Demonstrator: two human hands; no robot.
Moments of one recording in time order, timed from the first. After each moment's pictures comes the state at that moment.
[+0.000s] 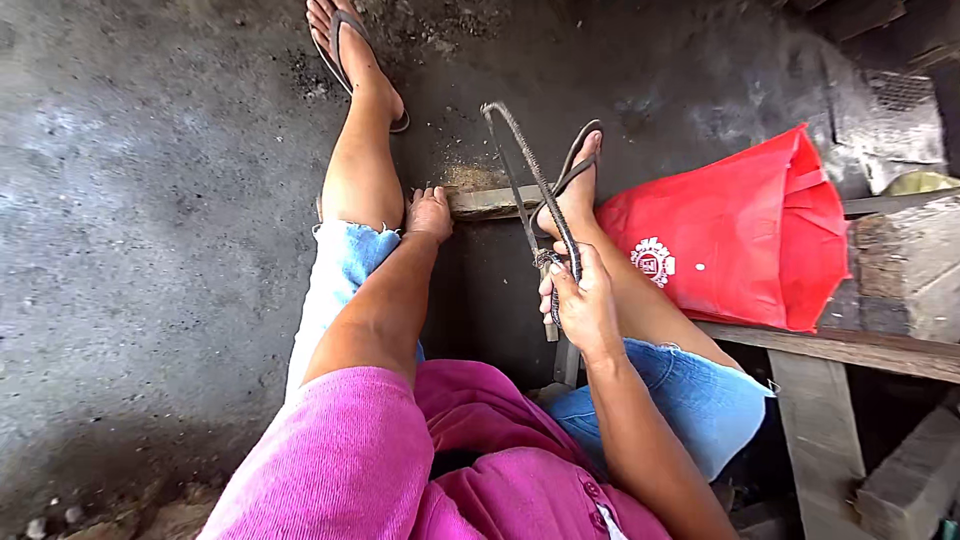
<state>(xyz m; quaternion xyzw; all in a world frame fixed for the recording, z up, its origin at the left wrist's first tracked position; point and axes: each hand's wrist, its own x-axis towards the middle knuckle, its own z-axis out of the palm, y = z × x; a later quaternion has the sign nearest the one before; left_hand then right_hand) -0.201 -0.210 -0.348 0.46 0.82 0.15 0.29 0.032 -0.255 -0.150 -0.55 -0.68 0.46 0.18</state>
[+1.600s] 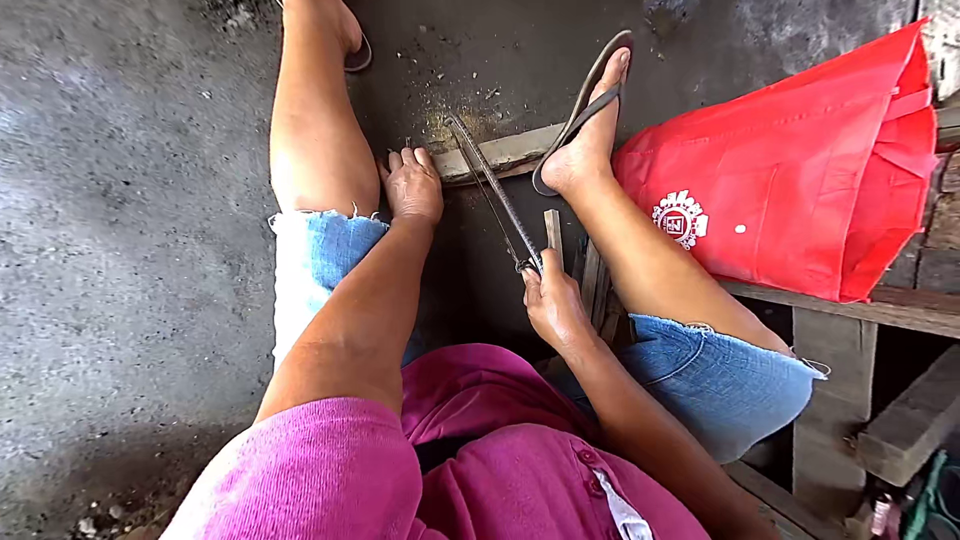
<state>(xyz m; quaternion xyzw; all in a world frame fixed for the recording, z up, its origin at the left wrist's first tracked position) -0.189 -0.197 -0.354 0.46 0.85 0.04 0.24 0.019 -0.257 -0.197 -0.61 -0.73 0.29 -0.13</state>
